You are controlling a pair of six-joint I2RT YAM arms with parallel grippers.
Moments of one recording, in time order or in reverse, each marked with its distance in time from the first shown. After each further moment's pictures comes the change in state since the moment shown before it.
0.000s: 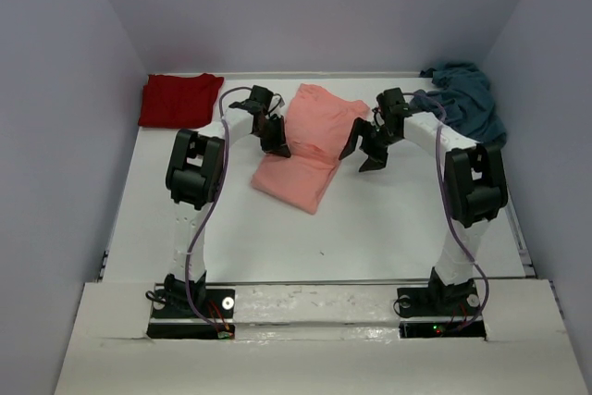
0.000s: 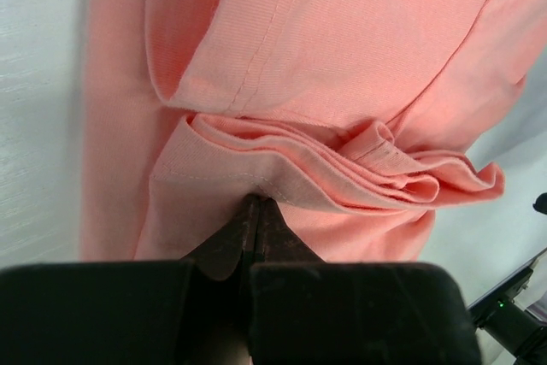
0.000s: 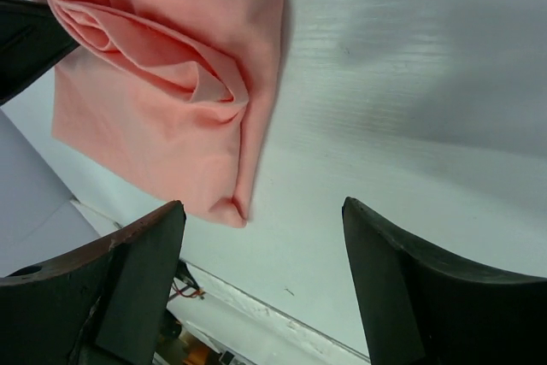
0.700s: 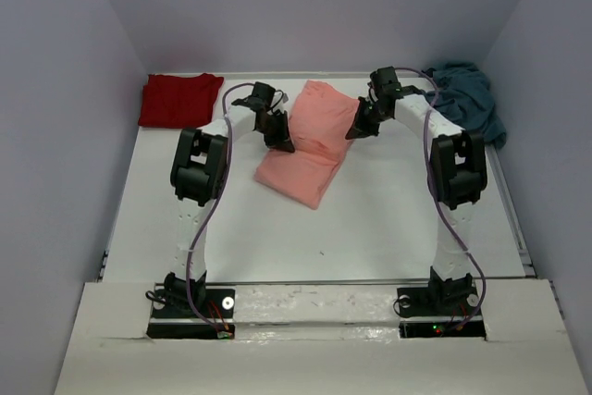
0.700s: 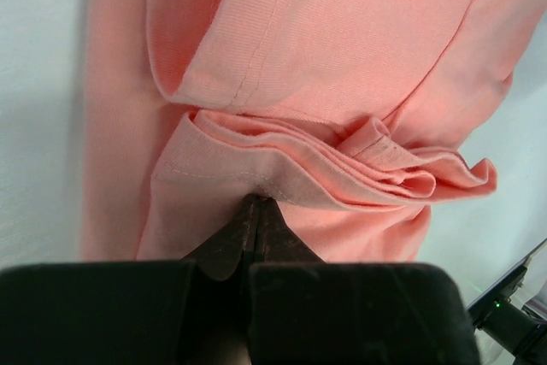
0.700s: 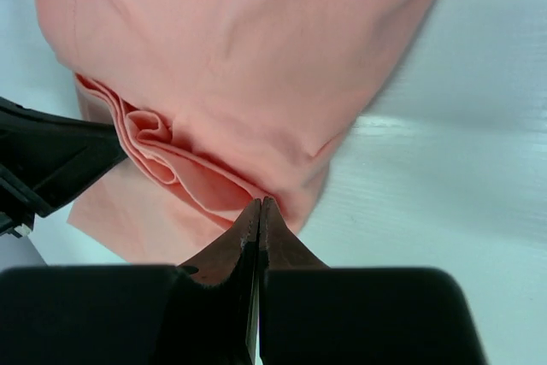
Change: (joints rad) left arm 0.000 0.068 0.092 0.007 0.042 0.014; right arm -0.002 0.193 0.295 0.027 0.108 -0.043
